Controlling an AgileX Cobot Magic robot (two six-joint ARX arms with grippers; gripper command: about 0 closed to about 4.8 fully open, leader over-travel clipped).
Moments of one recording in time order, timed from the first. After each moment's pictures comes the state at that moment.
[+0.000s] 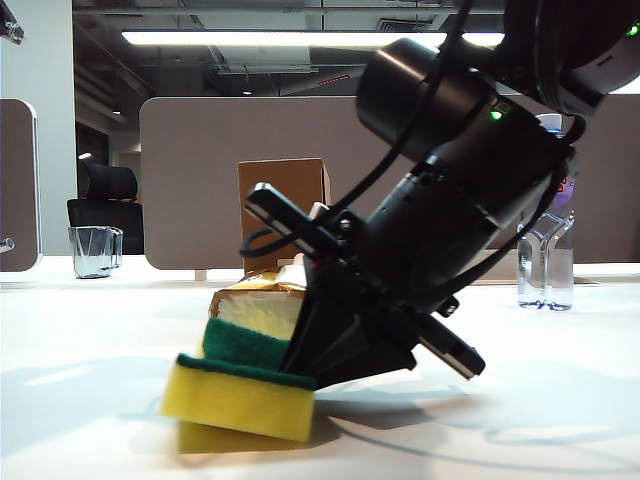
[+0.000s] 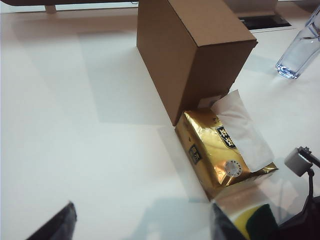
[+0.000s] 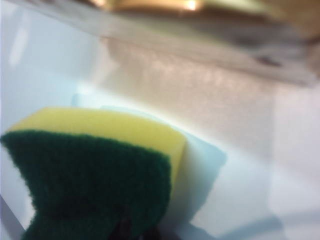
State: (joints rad) left arm -0.08 0.66 0.74 -0.54 0.35 0.03; right arm 0.77 1.70 0.75 0.01 -0.33 0.68
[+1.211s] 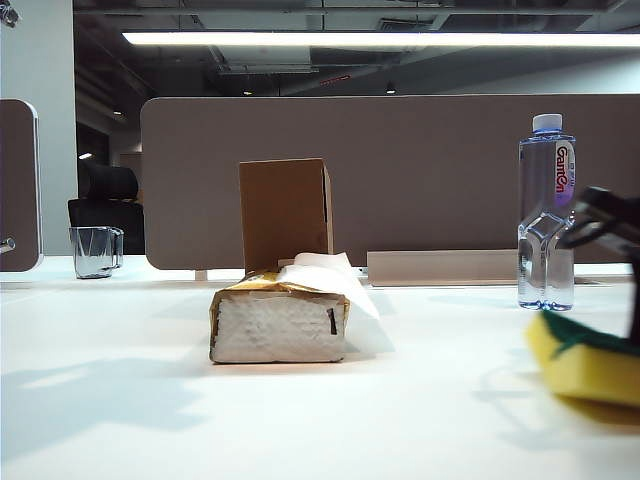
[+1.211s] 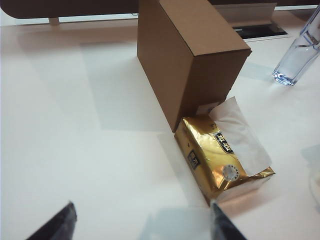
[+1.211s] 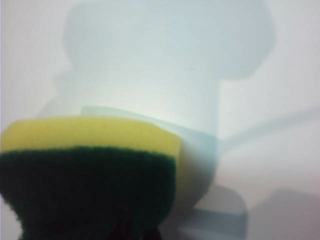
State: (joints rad) left arm -0.08 0.62 0.74 -0.54 0.35 0.03; right arm 0.11 1.34 0.59 -0.47 -0.39 0.23
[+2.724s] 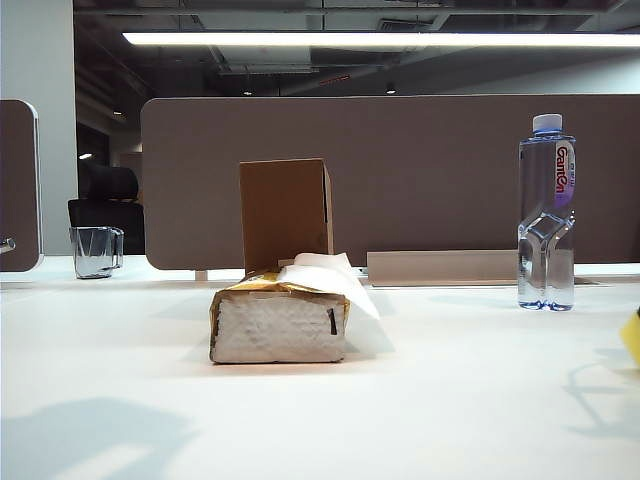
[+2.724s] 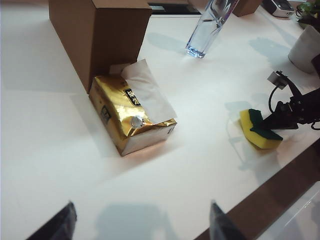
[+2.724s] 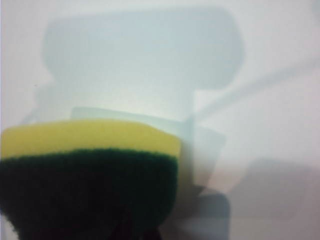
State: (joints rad) left arm -0.08 0.38 0.74 -0.84 0.61 -0.04; right arm -0.11 1.31 0.59 -0.55 -0.33 0.13
